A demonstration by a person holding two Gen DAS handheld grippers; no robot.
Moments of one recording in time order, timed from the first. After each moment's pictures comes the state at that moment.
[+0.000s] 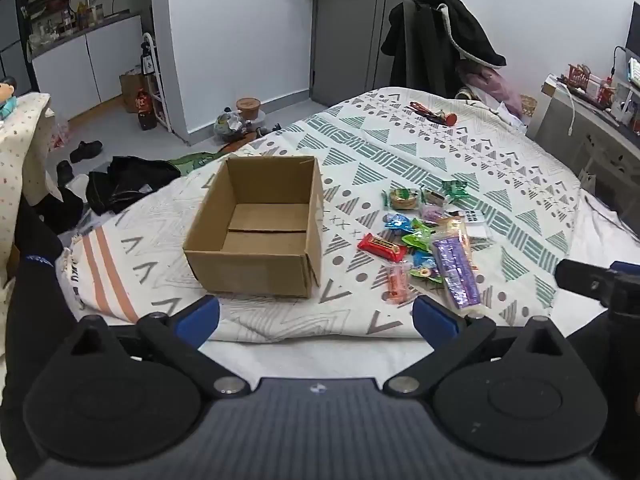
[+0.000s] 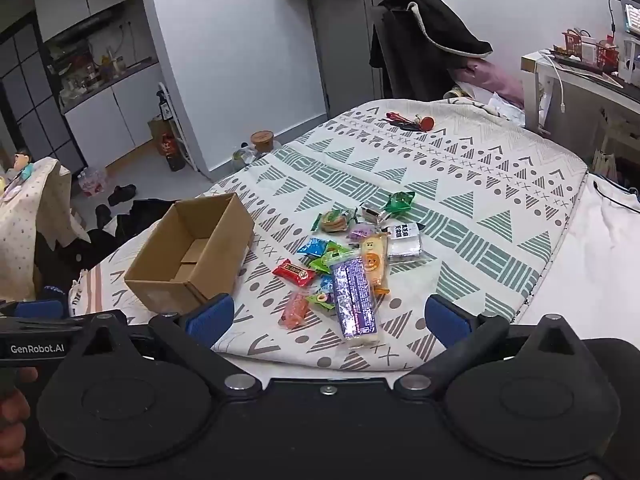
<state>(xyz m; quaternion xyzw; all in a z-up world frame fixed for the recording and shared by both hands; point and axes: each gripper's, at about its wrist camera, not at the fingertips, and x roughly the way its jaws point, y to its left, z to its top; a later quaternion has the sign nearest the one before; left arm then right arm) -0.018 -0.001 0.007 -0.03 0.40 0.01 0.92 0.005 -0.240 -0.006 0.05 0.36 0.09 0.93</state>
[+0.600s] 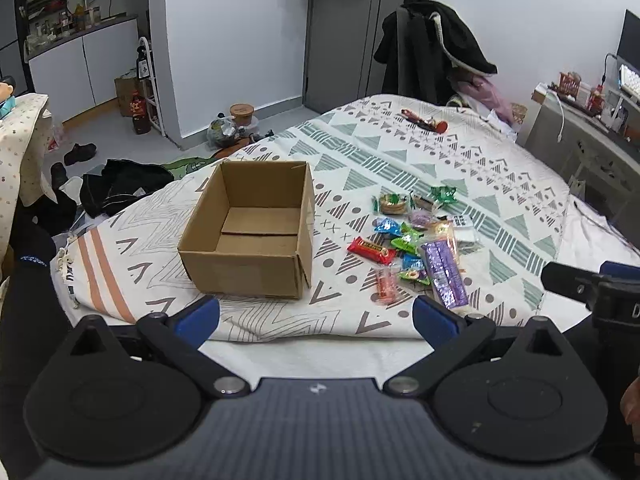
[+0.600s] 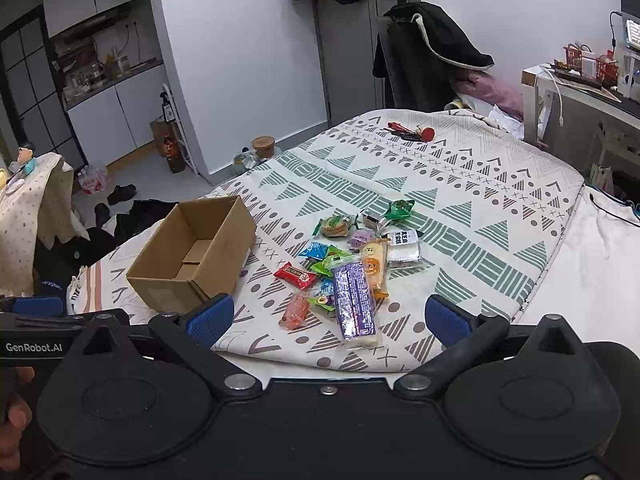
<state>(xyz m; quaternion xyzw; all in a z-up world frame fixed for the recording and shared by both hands) -0.028 -0.004 0.011 -0.03 0.39 0.00 0.92 -0.007 -0.235 -0.002 0.04 0.35 0.09 0.93</state>
